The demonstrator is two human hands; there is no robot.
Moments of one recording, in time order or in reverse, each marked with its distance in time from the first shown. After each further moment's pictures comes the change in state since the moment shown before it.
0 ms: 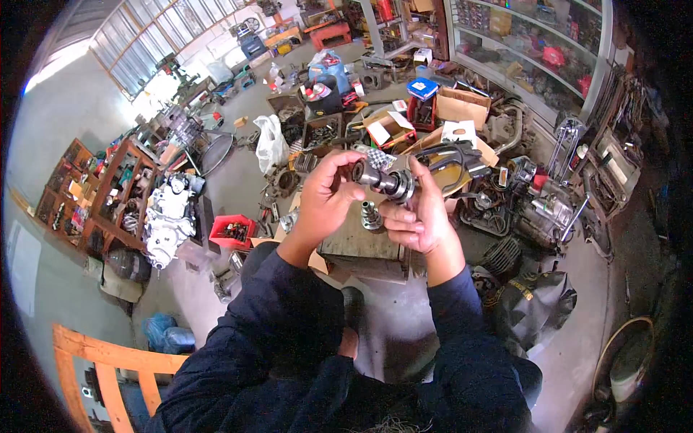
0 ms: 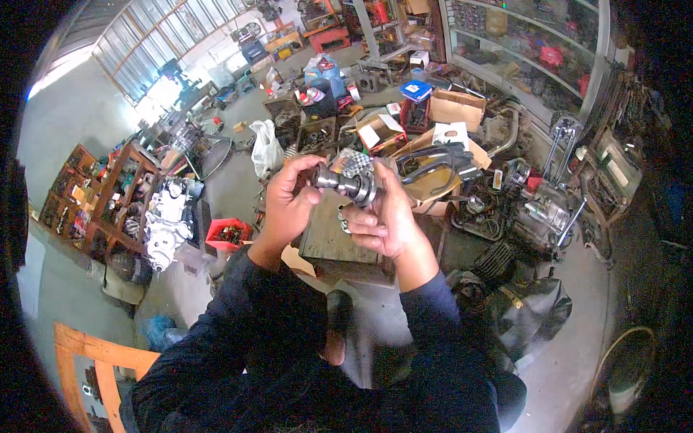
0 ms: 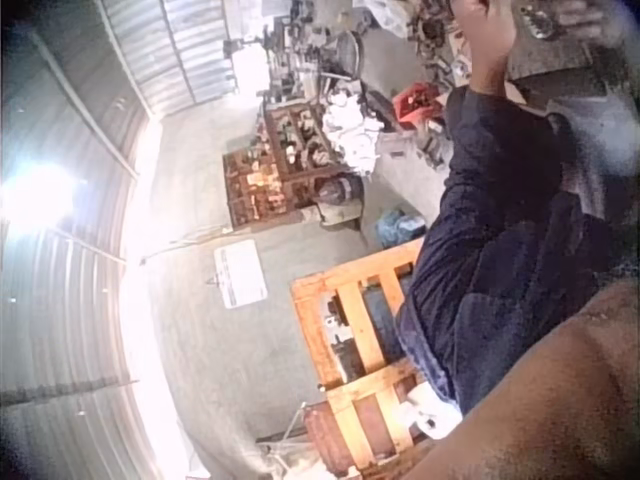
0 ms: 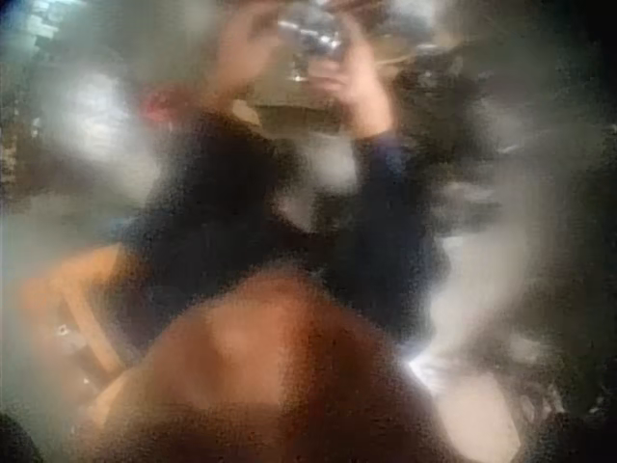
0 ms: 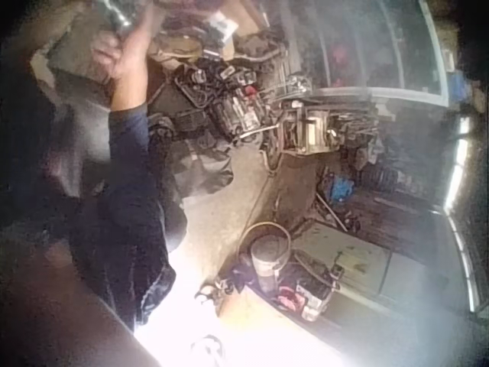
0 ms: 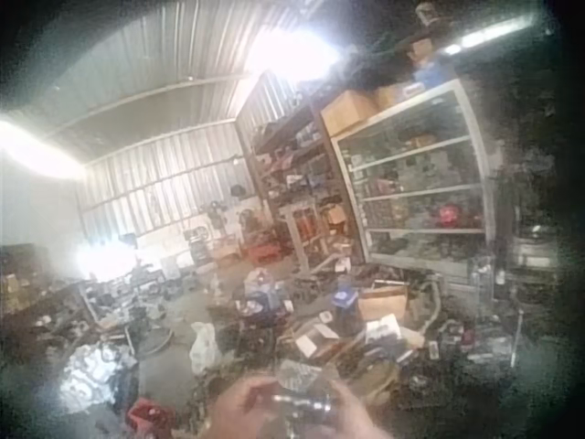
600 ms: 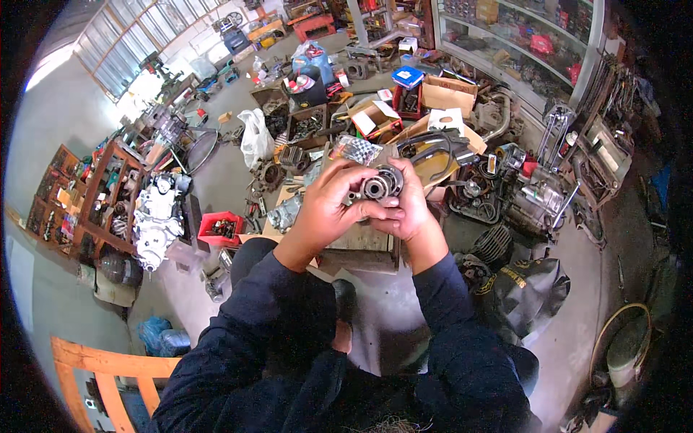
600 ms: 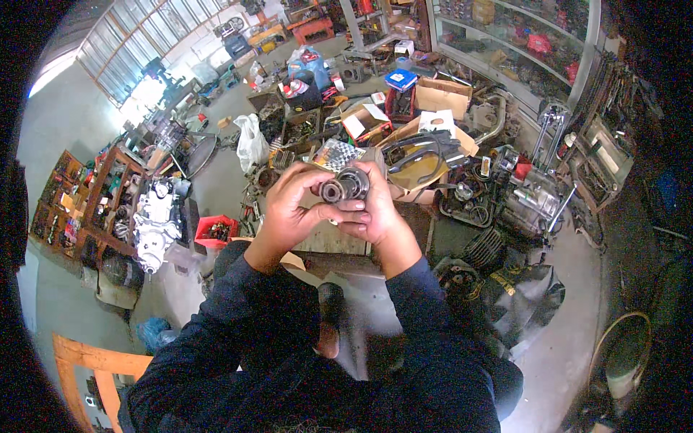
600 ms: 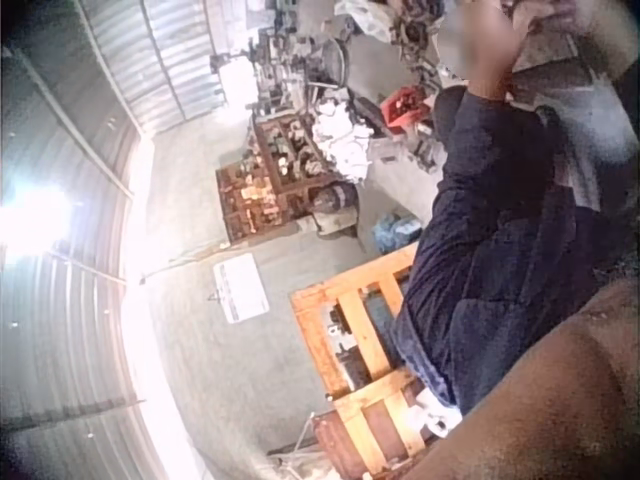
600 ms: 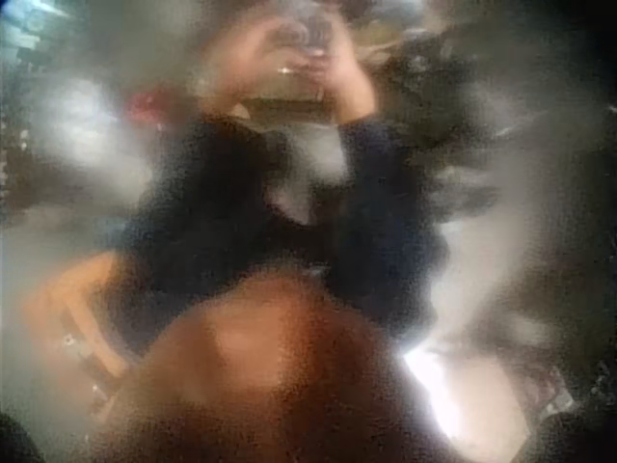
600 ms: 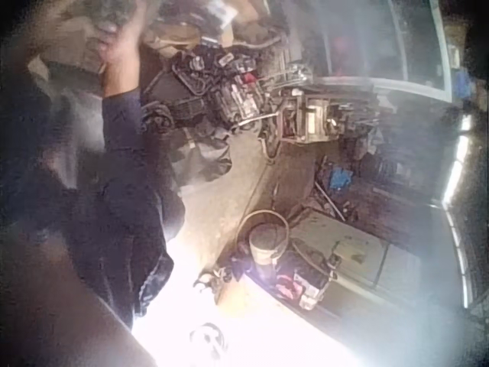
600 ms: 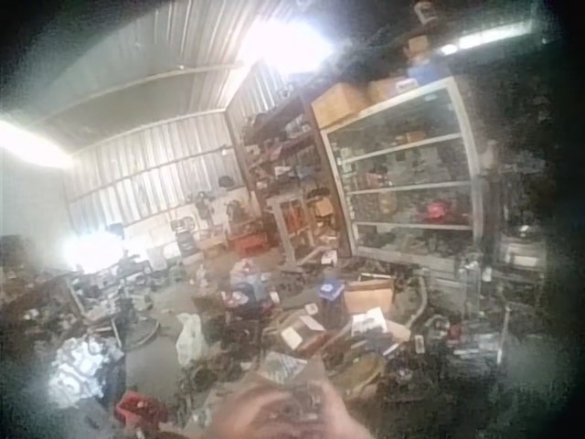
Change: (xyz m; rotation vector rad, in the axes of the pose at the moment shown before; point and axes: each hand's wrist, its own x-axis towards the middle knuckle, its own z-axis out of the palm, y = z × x) left_hand -0.006 0.019 0.020 0.584 -0.144 0.163; right_hand 0.019 0.004 -0.023 0.047 0.122 -0.054
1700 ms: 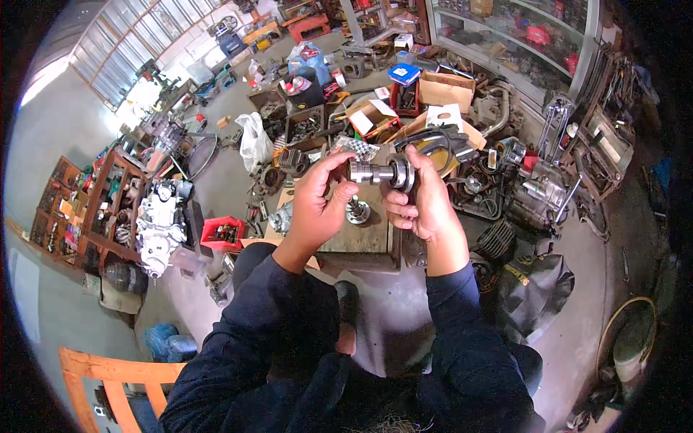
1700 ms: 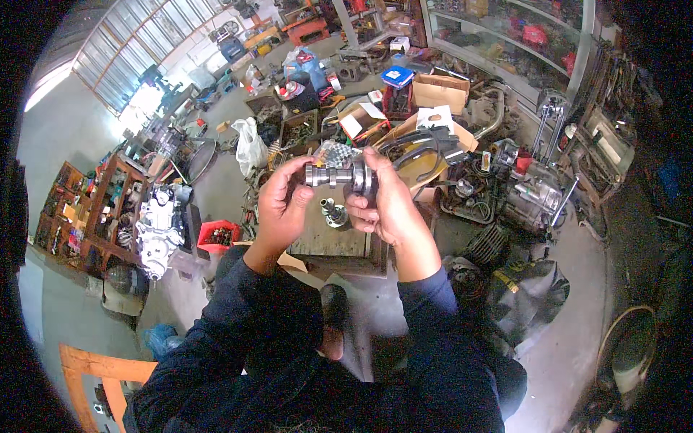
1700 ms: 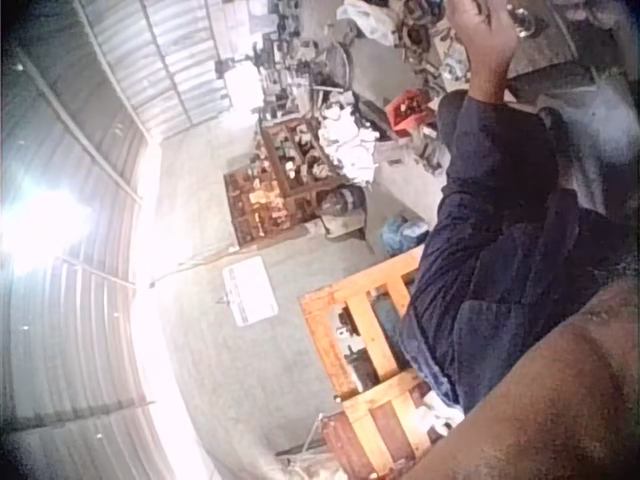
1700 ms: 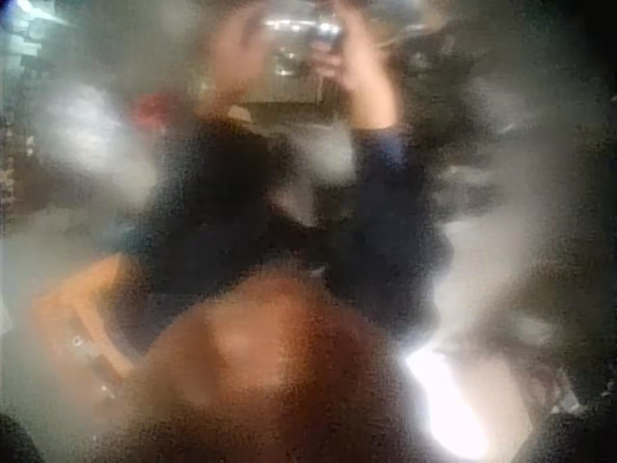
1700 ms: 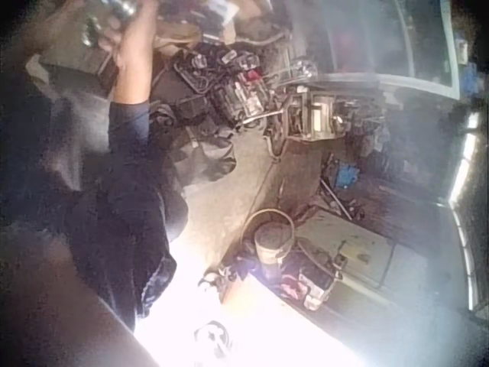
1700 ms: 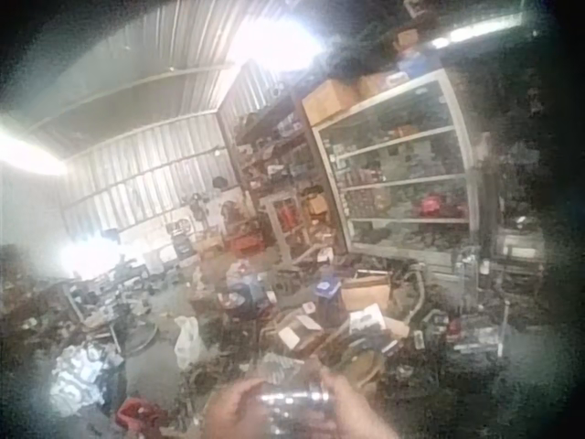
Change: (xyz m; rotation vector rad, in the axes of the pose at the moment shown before) left_hand -0.004 -0.022 0.008 -0.175 0.085 -0.151; right_hand -0.037 -0.020 0.016 -0.296 0.048 -0.209
